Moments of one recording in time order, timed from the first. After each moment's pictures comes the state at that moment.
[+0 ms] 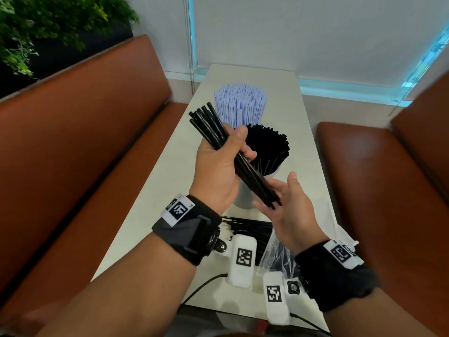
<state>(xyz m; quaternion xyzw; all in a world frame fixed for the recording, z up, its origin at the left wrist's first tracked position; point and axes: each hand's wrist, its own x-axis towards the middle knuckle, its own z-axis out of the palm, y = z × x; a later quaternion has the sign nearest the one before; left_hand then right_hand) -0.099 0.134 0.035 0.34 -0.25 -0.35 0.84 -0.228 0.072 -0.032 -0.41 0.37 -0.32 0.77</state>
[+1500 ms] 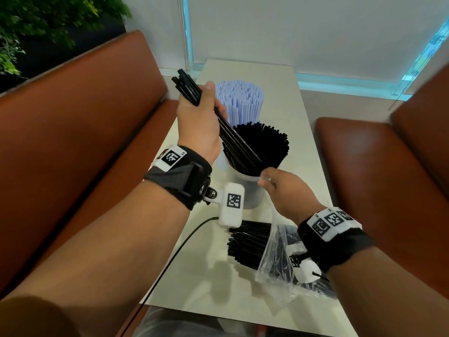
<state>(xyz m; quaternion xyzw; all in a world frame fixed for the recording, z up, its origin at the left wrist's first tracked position) -0.033 0.077 0.066 0.43 -0.16 -0.21 0.86 -0.218 0.004 -0.042 -0.90 0.35 -0.12 0.23</state>
